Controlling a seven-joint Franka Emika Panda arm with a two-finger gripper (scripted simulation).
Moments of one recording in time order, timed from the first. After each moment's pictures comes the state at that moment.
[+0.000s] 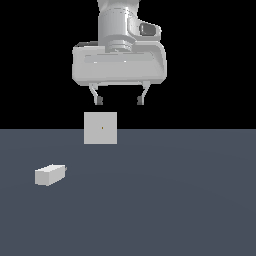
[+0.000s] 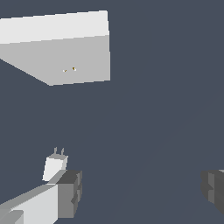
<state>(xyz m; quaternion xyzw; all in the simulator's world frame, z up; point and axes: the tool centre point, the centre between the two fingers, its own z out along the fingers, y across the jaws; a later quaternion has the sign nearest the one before) -0.014 0.019 0.161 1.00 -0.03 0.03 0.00</state>
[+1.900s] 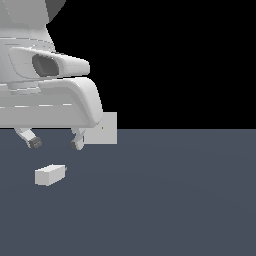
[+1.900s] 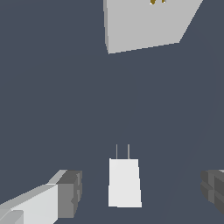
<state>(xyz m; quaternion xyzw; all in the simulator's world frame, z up) -0.056 0.139 0.071 0.97 -0.10 0.21 0.02</state>
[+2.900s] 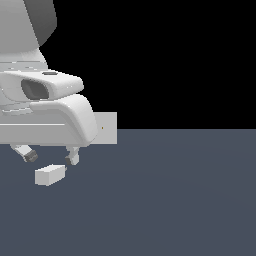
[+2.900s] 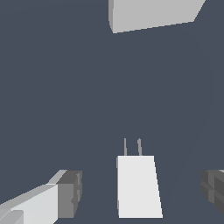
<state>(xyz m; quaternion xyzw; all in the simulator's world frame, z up) -0.056 0.147 0.043 0.97 -0.10 0.22 0.02</state>
